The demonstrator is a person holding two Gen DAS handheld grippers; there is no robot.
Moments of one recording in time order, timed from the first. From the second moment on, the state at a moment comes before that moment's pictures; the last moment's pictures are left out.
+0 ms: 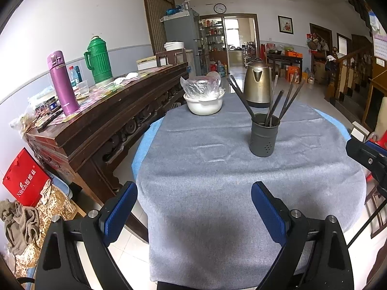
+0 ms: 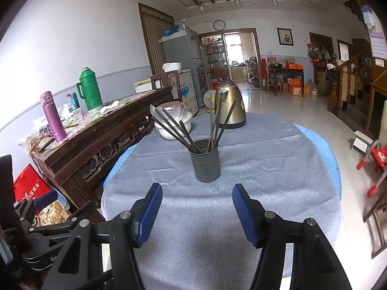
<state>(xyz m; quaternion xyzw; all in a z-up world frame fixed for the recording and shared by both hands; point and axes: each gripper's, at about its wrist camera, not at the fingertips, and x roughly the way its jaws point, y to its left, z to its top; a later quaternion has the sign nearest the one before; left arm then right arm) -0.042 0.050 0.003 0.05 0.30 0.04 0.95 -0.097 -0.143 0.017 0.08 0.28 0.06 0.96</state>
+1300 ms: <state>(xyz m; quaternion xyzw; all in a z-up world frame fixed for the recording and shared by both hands) 0.043 0.002 -0.038 0.05 0.39 0.00 0.92 -0.012 -0.183 -0.022 0.09 0.36 0.02 0.93</state>
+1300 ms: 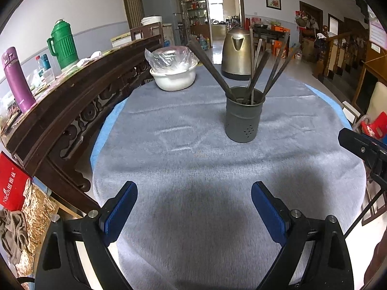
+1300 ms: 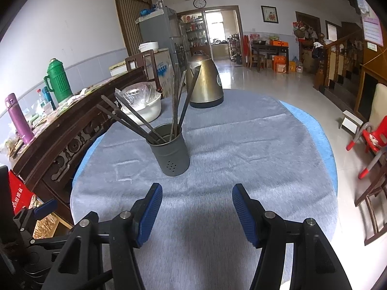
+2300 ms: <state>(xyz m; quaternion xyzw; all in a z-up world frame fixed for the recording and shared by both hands) 0.112 0.018 -0.087 0.05 0.46 0.02 0.89 0.065 -0.161 -0.073 0.09 0.42 0.04 0.90</state>
